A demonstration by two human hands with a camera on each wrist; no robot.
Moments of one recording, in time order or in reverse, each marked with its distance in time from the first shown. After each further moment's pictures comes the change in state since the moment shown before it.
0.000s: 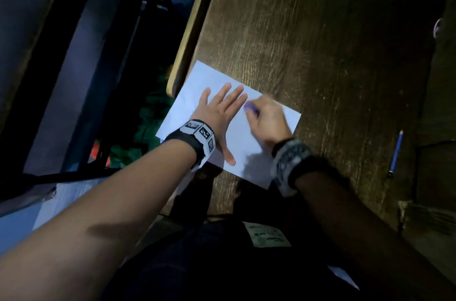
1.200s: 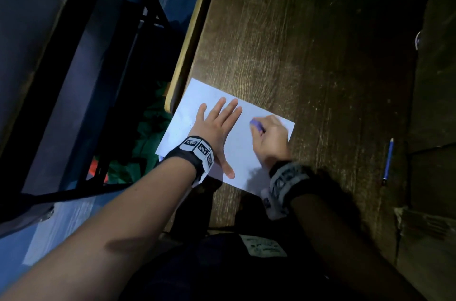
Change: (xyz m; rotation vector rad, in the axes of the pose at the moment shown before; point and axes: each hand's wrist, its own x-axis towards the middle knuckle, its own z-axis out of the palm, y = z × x) left_hand -0.001 0.002 0.002 -0.024 0.015 -0.011; right_hand -0.020 0.018 0.010 0.049 0.211 0.084
